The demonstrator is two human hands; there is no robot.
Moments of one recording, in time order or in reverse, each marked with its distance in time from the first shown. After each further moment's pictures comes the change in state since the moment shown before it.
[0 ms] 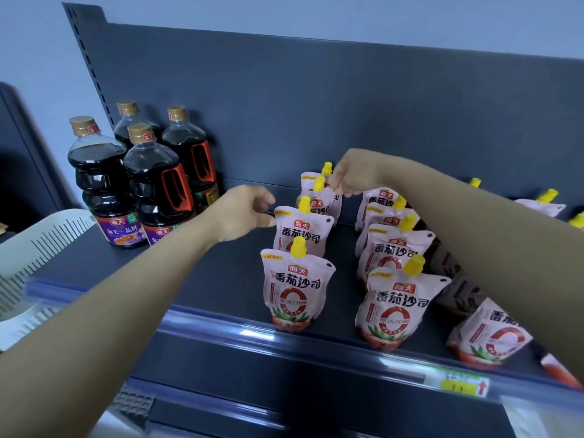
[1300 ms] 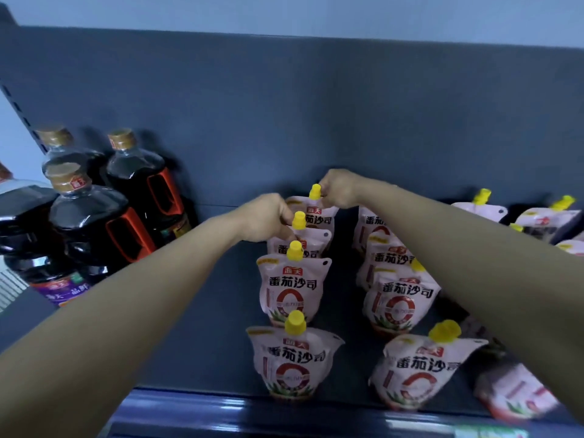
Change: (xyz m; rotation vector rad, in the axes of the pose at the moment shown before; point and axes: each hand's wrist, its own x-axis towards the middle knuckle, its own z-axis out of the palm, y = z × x) left_hand 0.114 0.011 0.025 0.210 -0.337 0.227; right_hand 0.097 0.037 0.027 -0.172 0.025 0.011
